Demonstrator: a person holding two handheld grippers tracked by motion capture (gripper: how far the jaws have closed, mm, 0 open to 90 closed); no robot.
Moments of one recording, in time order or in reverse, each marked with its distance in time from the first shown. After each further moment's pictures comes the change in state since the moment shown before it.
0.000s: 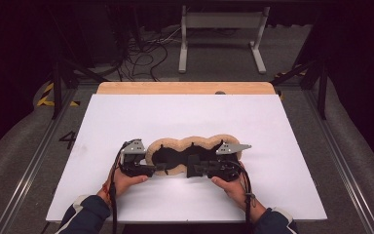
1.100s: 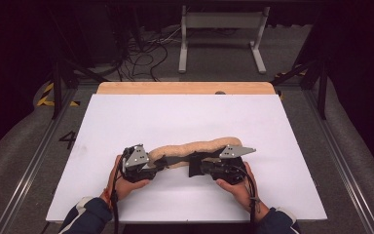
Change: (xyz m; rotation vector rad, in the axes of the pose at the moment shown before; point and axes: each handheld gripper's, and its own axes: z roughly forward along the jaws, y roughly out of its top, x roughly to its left) left arm -0.022 -0.004 -0.002 -0.032 0.151 0.178; right arm 0.008 -0.003 -0.016 0.010 -0.104 -0.107
